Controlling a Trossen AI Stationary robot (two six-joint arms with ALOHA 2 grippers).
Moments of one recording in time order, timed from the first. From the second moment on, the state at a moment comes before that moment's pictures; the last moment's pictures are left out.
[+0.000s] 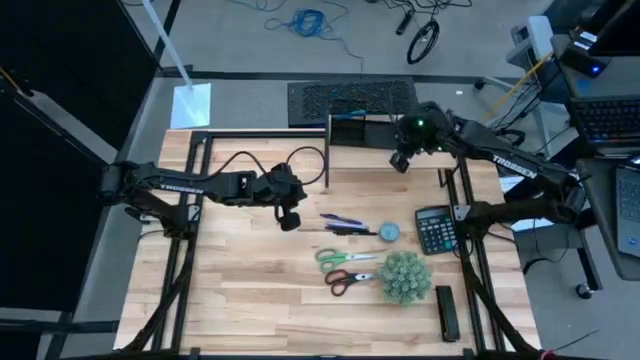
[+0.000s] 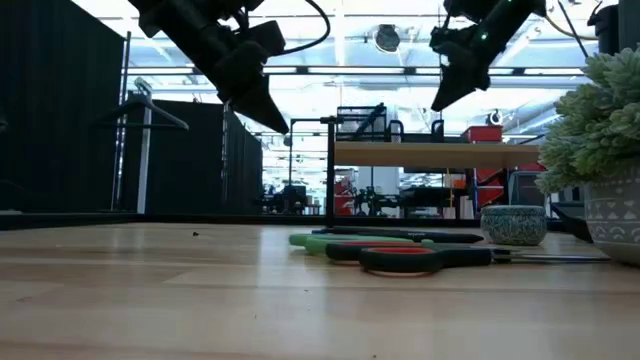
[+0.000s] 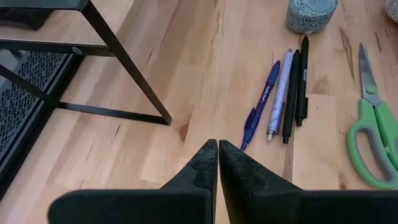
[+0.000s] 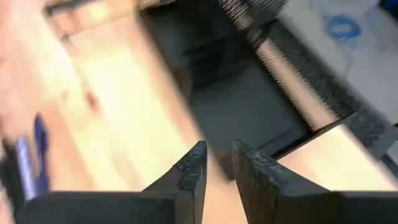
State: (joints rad) left arm 0.08 1.41 0.90 -0.22 -0.18 0.03; right arm -0.59 1.18 1.08 -0.73 0.05 -0.11
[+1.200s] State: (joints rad) left arm 0.08 1.41 0.90 -0.23 -0.16 0.03; right arm -0.44 1.11 0.96 -0.54 -0.02 0.06
